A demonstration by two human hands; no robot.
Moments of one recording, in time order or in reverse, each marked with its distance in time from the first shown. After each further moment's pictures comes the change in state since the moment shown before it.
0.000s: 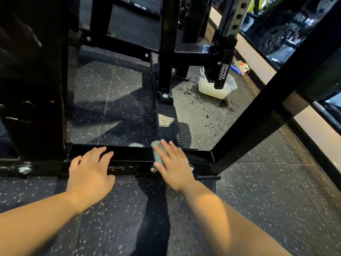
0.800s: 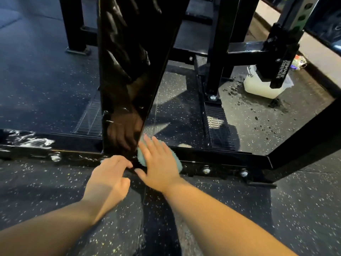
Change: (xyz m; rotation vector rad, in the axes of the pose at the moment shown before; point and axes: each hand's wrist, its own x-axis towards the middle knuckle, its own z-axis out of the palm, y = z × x) left_hand -0.049 -0.079 -0.046 -0.178 0.082 -0.058; right_hand 0.057 -0.179 0.018 0.033 0.071 -0.236
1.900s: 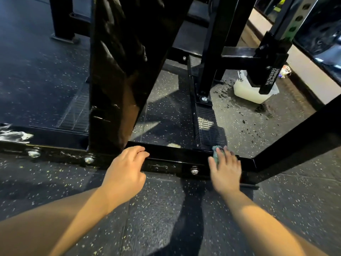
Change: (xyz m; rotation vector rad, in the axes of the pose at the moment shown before) left_hand 0.026 0.036 0.029 -0.043 0.026 0.203; right_hand -0.091 0.158 -0.031 0.014 0.030 0.727
